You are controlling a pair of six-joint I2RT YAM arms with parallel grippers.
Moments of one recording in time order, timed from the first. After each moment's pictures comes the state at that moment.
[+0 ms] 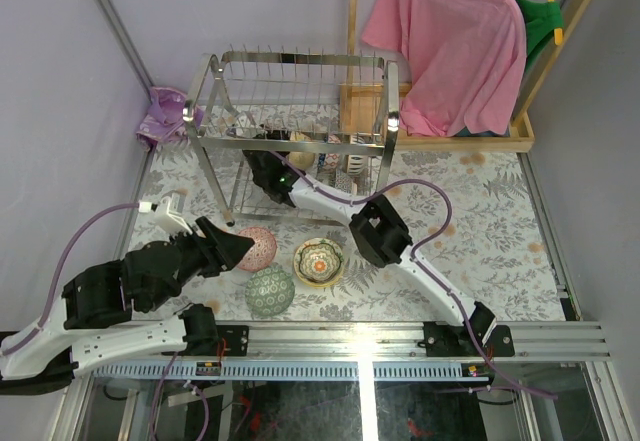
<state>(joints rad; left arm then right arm) -1.19 0.46 1.00 -0.99 -0.59 -1.07 0.93 2.70 2.36 0.19 0.91 -0.61</state>
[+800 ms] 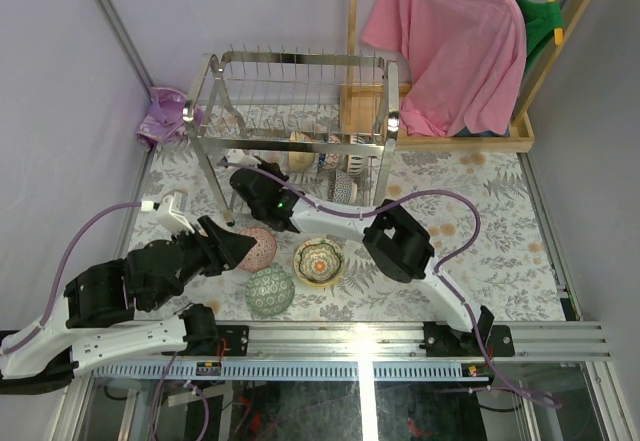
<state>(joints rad) -1.19 0.47 1.00 -0.98 -0.59 -1.07 1.07 2.37 1.93 0.02 0.88 -0.33</state>
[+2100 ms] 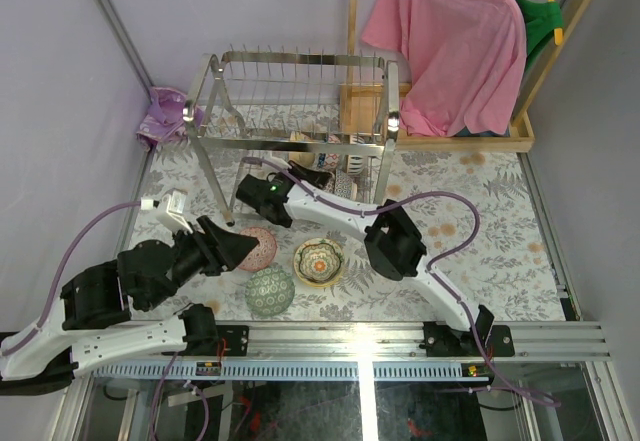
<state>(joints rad) -1.19 0.45 1.00 -0.92 -0.53 -1.01 1.07 2.44 2.23 -1.15 1.25 0.26</state>
